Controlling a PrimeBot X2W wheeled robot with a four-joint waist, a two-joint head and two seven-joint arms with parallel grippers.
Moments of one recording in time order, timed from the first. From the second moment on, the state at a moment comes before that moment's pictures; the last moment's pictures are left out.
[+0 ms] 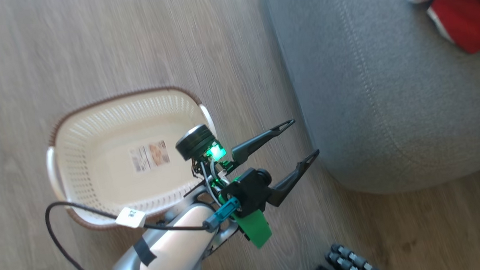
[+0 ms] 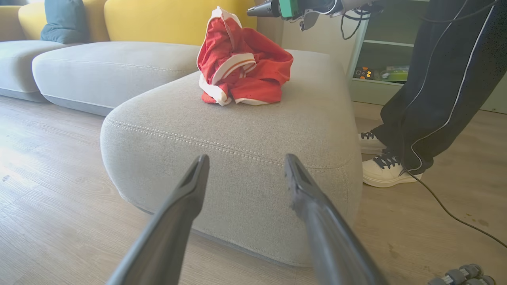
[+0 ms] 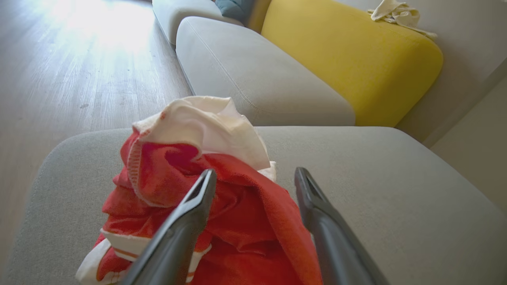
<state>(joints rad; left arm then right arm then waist) -0.49 0.13 -0.79 0.13 -0.04 -0.11 -0.26 -1.12 -0.48 -0.04 1.16 0.18 0.13 -0.26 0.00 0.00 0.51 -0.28</state>
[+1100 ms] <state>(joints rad) -0.14 0.06 -0.32 0.06 -0.05 0.21 -0.26 -0.18 -0.32 0.03 0.05 0.35 0.13 -0.26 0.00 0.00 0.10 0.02</state>
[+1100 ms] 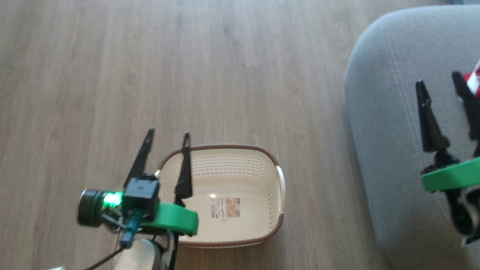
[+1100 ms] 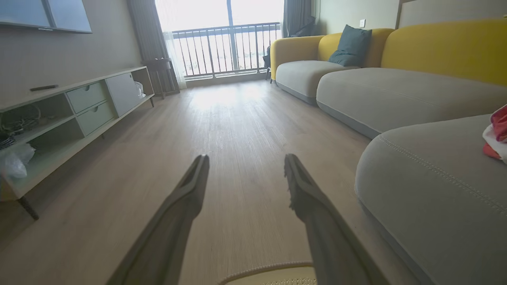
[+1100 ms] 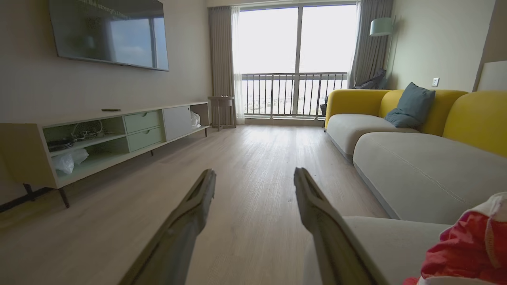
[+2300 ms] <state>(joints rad) -0.05 0.05 -0.26 0.14 -0.16 0.13 -0.26 -0.02 -0.10 -0.08 0.12 0.24 0.13 -0.26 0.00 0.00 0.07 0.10</state>
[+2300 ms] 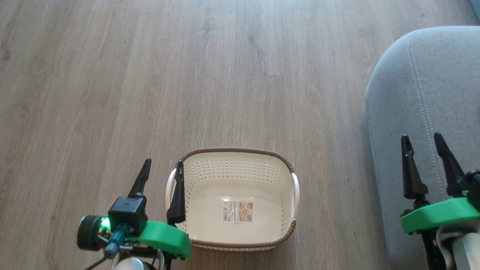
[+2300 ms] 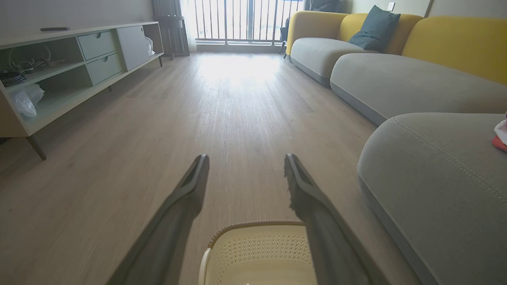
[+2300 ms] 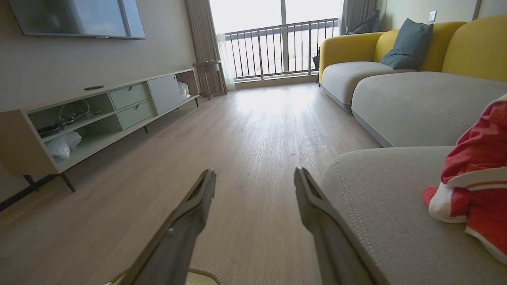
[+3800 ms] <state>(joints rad) 0.00 0.06 -0.23 0.23 -0.48 0.06 -0.20 0.03 -0.09 -0.08 0.23 0.51 0.13 -0.18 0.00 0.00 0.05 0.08</state>
